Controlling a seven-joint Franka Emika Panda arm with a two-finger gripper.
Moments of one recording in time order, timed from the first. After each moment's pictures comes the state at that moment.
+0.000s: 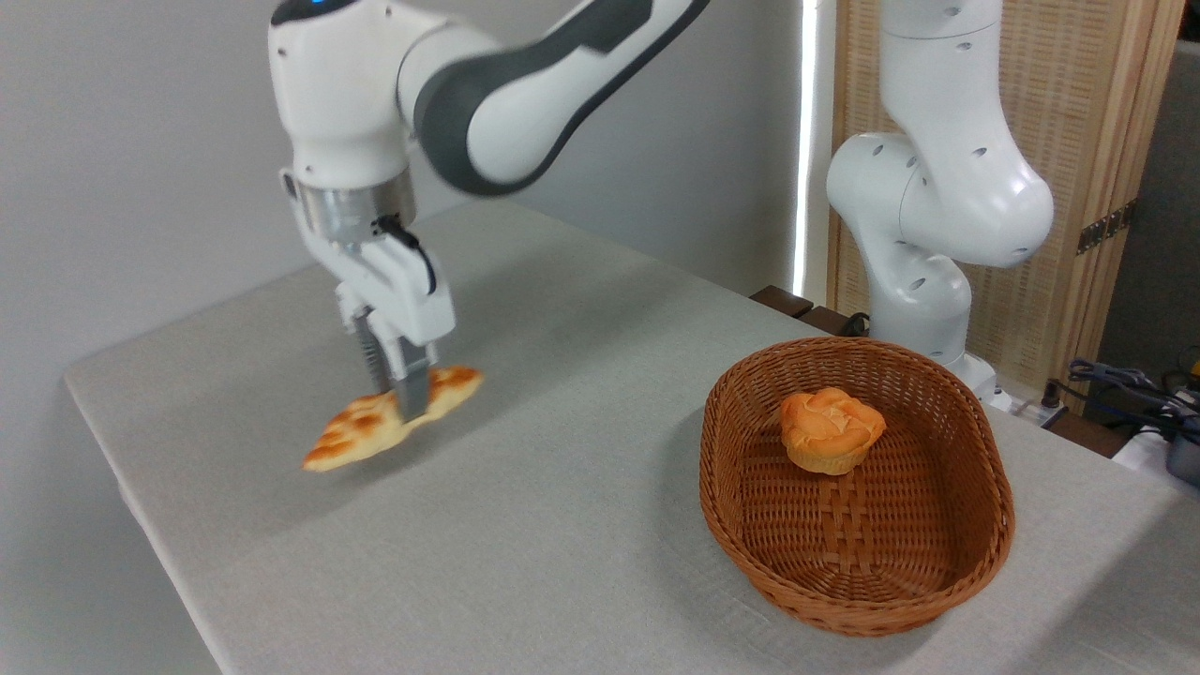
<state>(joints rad) -0.04 0.08 -0.22 -1.85 -0.10 1.99 0.58</state>
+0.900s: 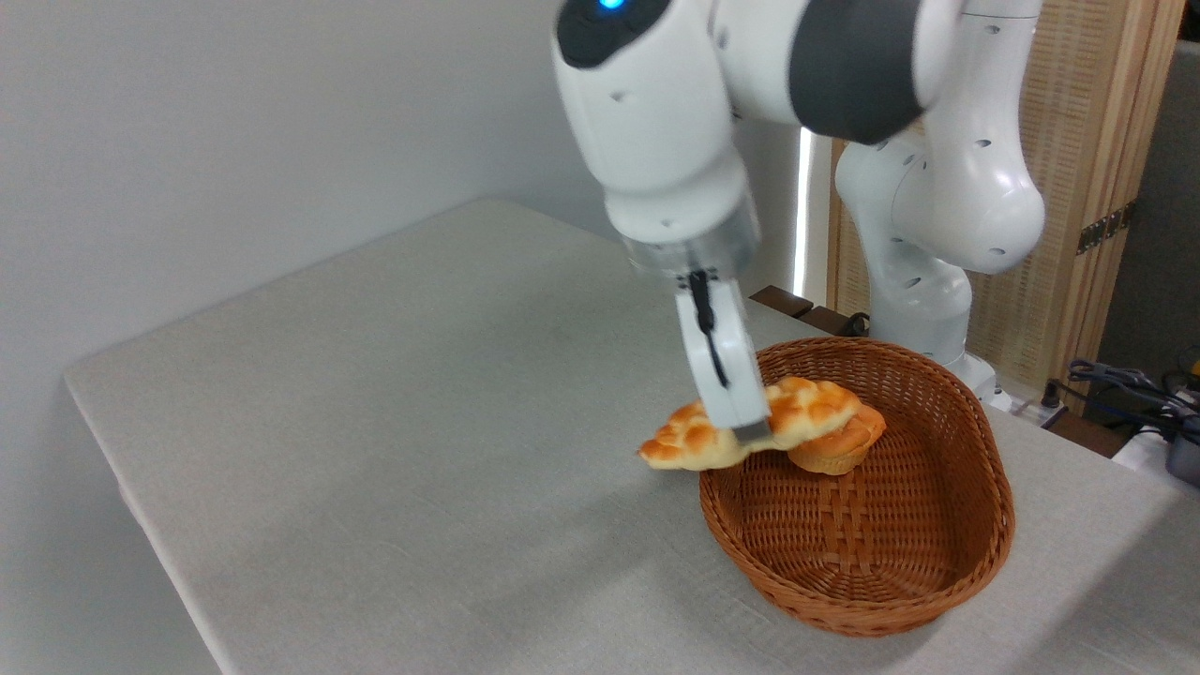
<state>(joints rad) -0.24 -0.18 0.46 -2.04 0.05 1.54 1.66</state>
